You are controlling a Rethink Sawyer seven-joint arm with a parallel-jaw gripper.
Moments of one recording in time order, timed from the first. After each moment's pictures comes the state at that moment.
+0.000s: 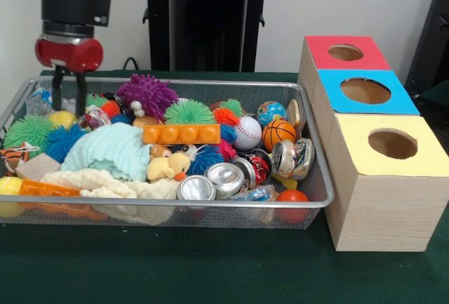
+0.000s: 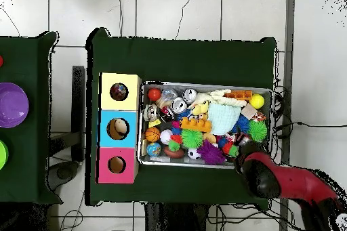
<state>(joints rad) -0.96 -0.67 0.29 1.87 -0.76 0.02 2.31</state>
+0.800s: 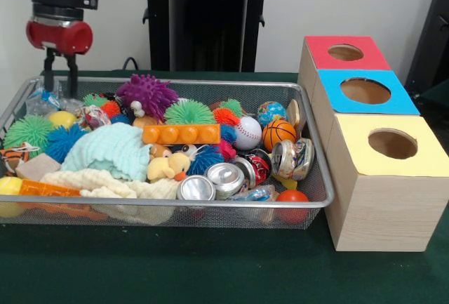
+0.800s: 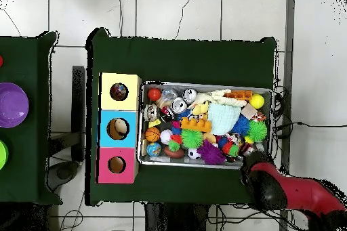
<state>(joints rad) -0.99 -0.71 0.31 1.93 -0.82 0.05 2.31</state>
